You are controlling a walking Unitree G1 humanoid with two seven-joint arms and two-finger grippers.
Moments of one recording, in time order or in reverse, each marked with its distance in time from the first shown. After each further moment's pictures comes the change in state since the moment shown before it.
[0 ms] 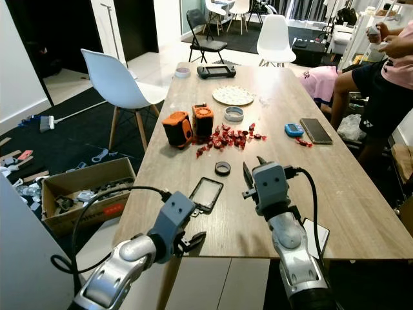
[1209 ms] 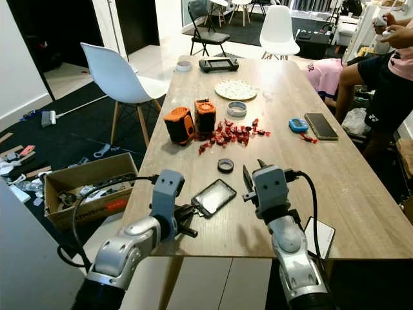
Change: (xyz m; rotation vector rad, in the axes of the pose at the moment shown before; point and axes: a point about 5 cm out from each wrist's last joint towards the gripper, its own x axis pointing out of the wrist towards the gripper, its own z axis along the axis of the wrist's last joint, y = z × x) left arm 0.014 0.016 0.024 -0.289 -0.009 0.132; right arm -0.005 0.003 -0.002 0.011 0.014 -0.002
